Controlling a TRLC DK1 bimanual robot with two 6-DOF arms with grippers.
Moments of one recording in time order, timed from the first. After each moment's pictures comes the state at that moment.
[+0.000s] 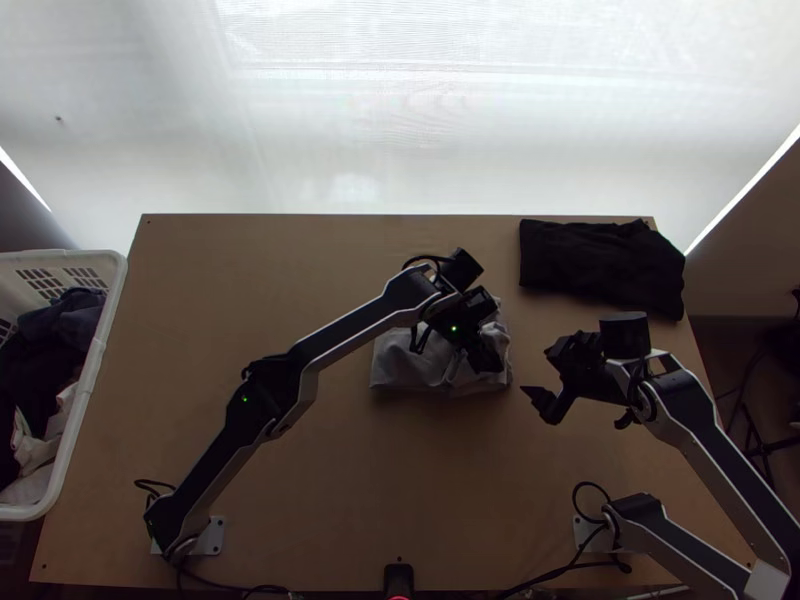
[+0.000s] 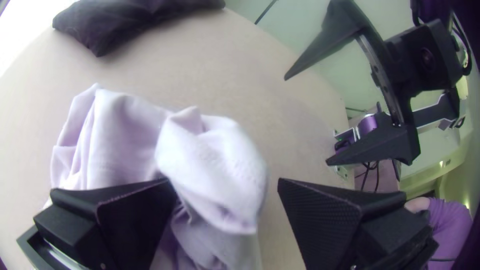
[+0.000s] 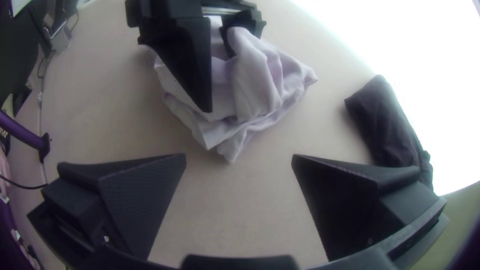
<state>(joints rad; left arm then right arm) -0.84 2.44 2.31 -0.87 0.59 0.12 0.26 1.03 0.74 -0.65 -0.30 -0.61</state>
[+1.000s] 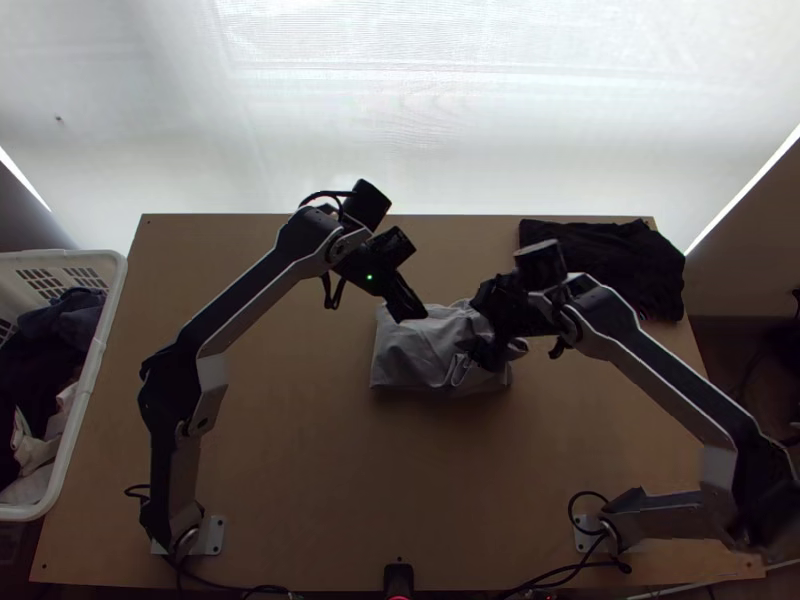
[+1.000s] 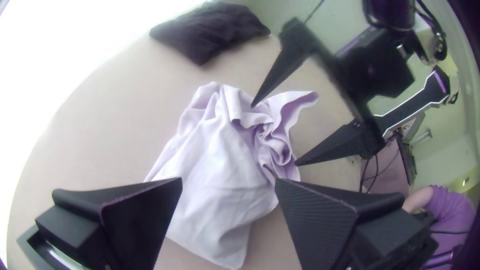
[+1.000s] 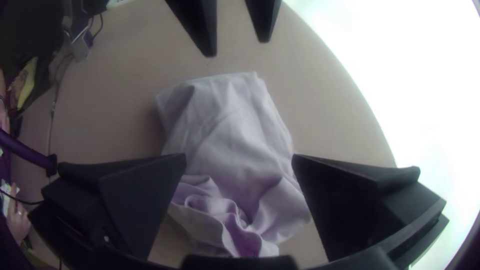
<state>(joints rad) -0.59 2.09 2.13 -1.08 0.51 0.29 0.50 1.51 1.22 -0.64 -0.34 -0.63</state>
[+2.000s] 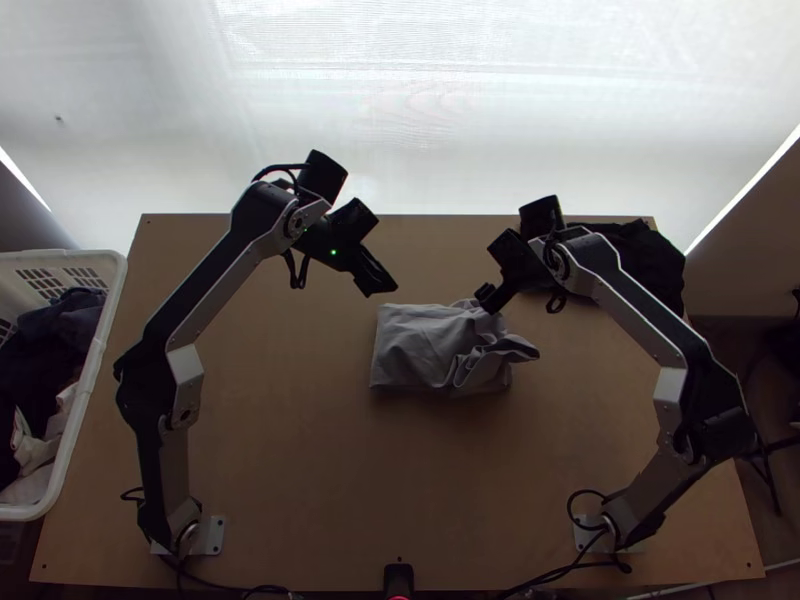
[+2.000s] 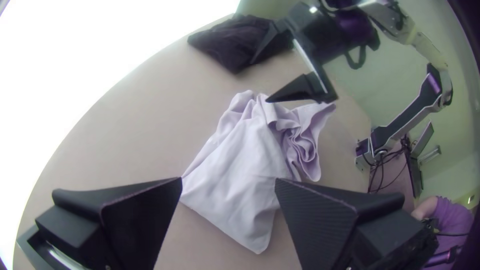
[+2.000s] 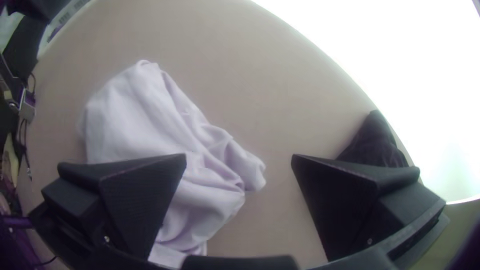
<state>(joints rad) -0.47 2.05 2.17 -1.15 0.49 0.31 0.35 1.79 1.51 -0.75 -0.18 -0.42</state>
